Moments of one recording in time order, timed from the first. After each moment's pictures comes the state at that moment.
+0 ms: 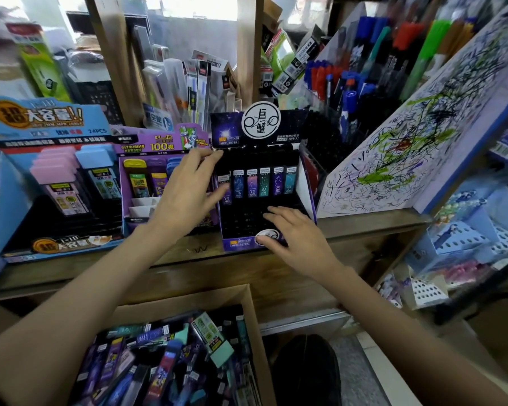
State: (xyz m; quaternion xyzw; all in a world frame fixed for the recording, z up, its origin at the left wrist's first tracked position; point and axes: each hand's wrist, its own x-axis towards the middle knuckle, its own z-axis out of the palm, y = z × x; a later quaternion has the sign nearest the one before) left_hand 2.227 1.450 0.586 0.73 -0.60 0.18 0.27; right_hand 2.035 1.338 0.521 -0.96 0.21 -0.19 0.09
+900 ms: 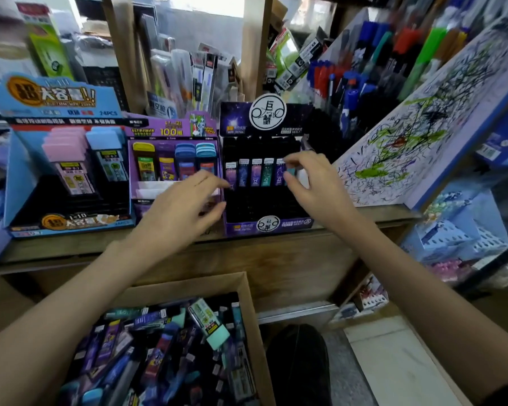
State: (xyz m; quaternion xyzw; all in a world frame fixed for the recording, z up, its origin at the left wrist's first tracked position) left_hand 2.202 1.512 0.583 0.70 -0.65 0.10 0.27; right_hand 2.033 1.336 0.599 -0.91 0.23 -0.30 0.13
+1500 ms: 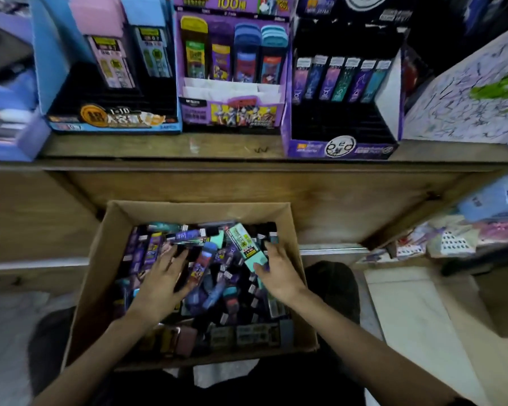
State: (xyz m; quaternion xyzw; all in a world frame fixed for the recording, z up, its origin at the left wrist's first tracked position) left_hand 2.199 1.678 0.326 0.87 -0.41 -0.20 0.16; right_hand 2.047 1.480 0.330 -0.84 0.38 0.07 0.38
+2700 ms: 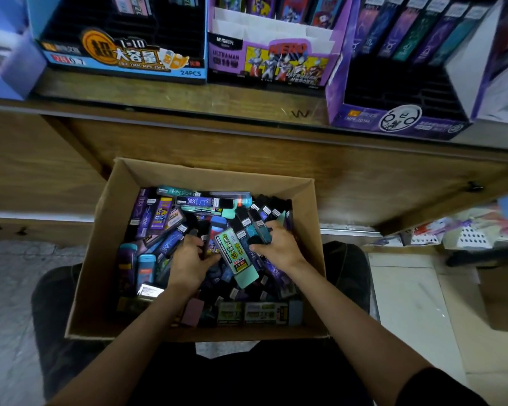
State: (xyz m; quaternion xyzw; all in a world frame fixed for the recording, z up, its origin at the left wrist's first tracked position) left_hand 2.174 1.650 0.283 0.89 -0.13 -0.30 0.32; right_hand 2.075 1.481 0.299 -0.79 0.41 0.08 0.46
